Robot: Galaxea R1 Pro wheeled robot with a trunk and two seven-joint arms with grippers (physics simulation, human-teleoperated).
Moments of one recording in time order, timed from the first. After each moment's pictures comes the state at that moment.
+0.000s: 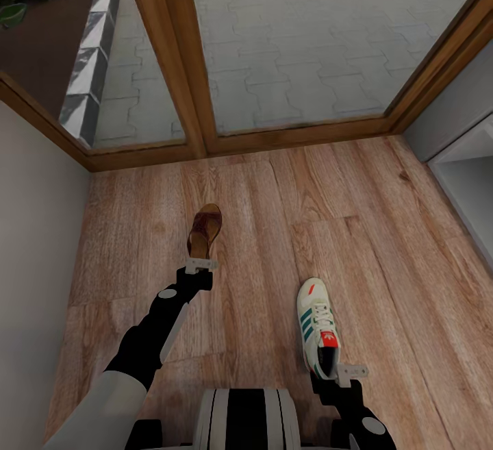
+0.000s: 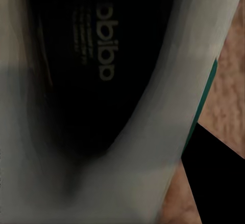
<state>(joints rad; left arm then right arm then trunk) -0.65 -0.09 -0.14 -1.00 0.01 0.33 0.00 -0.20 0.01 0.00 -0.92 0.00 0.06 0.00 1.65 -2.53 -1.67</state>
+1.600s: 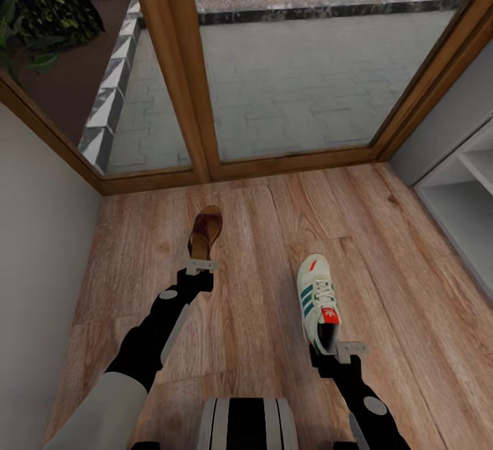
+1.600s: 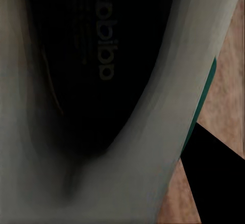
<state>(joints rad) -0.65 -0.09 -0.14 -1.00 0.01 0.34 0.00 -0.20 0.01 0.00 -1.09 0.00 0.08 0.00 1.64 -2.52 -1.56</state>
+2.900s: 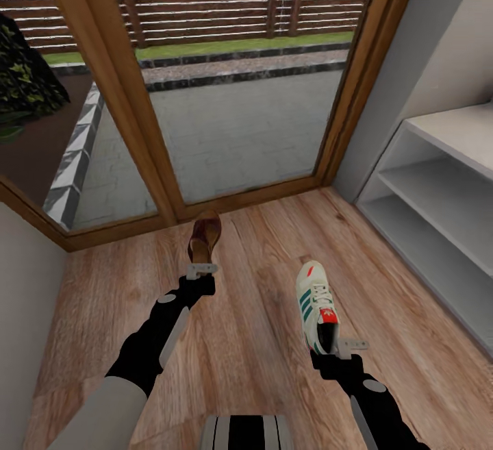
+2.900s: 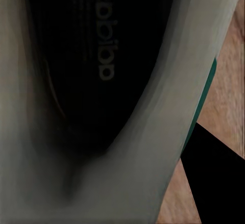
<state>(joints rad) -0.63 -0.10 -0.14 -0.99 0.12 0.34 0.00 -0.20 0.01 0.00 -1.24 0.00 0.44 0.00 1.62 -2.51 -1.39</state>
